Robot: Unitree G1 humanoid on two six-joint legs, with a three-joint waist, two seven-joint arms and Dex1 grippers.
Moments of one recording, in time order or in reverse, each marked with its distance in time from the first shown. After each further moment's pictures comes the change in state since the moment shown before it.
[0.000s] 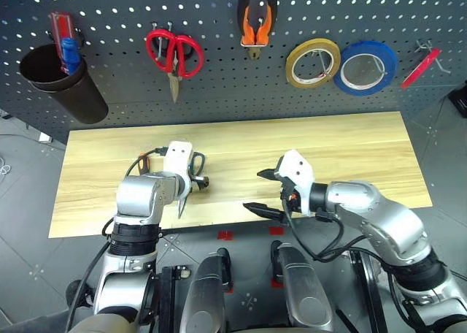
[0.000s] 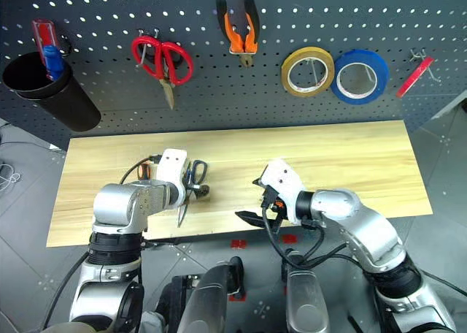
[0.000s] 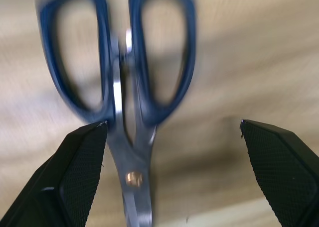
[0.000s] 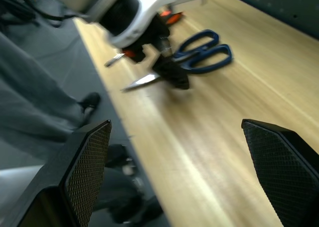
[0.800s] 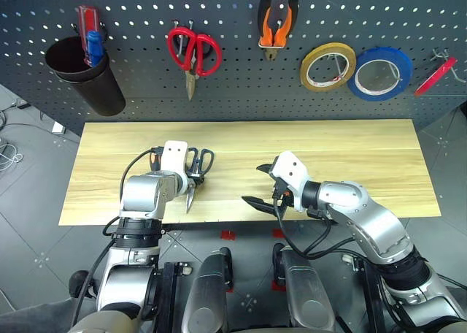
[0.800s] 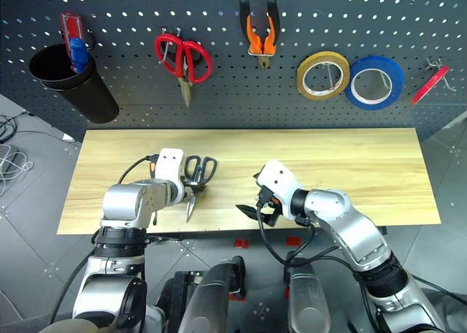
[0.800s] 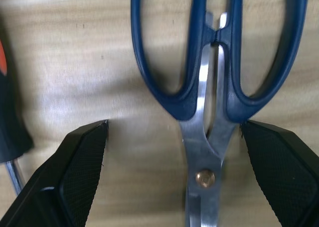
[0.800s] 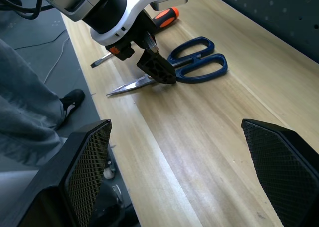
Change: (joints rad) left arm -0.035 -0.015 0.009 0.201 0.041 -0.219 -0.008; right arm 0.017 0.041 0.000 0.051 -0.112 -0.080 0.000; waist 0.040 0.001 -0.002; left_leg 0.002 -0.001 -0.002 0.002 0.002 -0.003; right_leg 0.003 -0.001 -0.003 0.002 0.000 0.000
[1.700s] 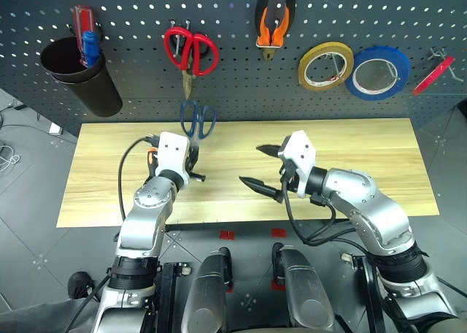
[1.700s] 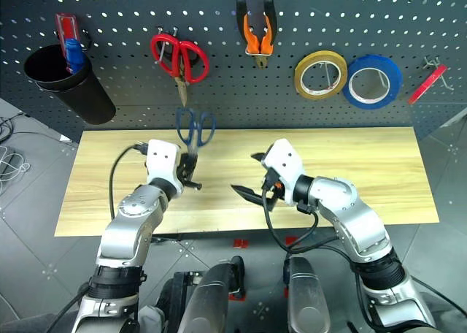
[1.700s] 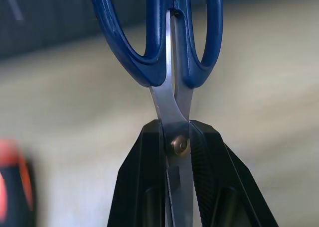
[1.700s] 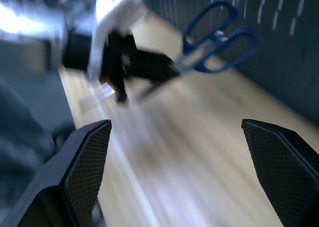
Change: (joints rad) left arm 0.296 -0.009 -0.013 -0.297 0.028 -0.790 -0.095; right arm -0.053 0.114 -0.141 0.013 0.099 -0.098 0.027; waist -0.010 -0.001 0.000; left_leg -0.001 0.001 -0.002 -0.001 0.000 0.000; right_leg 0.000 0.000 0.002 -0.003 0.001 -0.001
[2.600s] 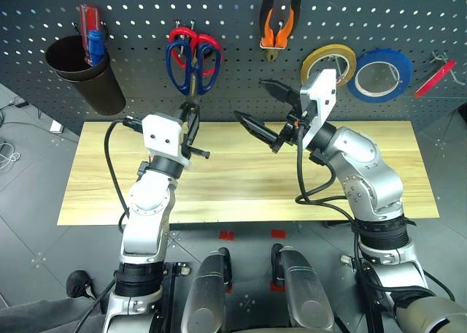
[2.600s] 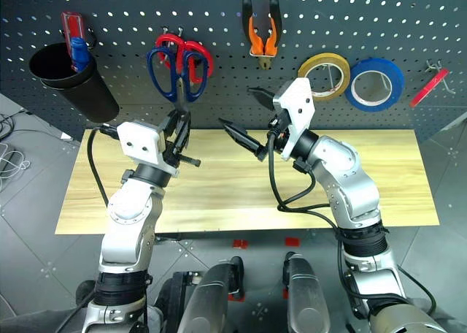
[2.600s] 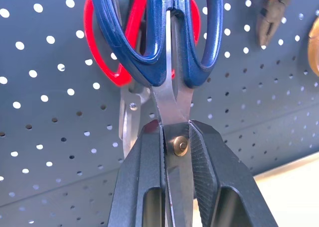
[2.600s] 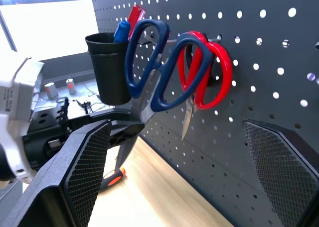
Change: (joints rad) left arm -0.025 -0.065 0.004 -0.069 0.038 -0.327 0.006; right arm -0.196 0.100 -0.122 0.166 0.024 -0.180 -0.026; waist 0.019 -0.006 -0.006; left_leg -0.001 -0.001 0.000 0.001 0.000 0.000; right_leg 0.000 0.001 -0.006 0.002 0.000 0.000
